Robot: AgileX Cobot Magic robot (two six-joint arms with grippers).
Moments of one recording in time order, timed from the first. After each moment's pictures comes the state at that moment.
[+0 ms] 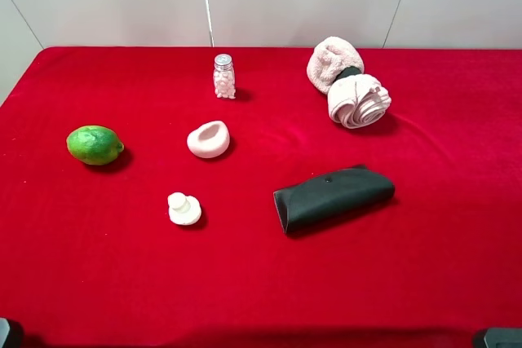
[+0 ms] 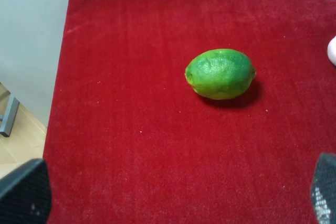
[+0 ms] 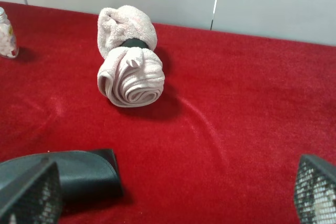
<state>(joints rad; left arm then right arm) 0.04 0.00 -0.50 0.00 1.07 0.11 0.01 -0.01 -0.50 0.18 1.03 -0.19</state>
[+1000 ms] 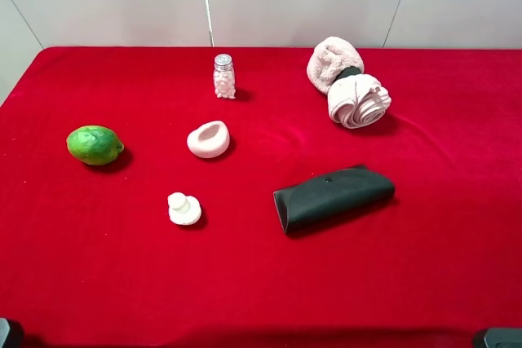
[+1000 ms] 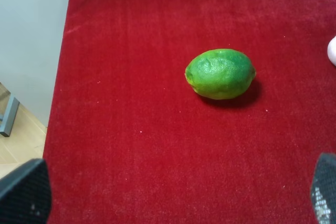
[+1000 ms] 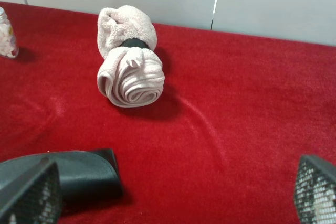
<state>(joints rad) 0.04 0.00 -0.50 0.00 1.07 0.11 0.01 -0.01 -0.50 0.18 1.03 -0.19</state>
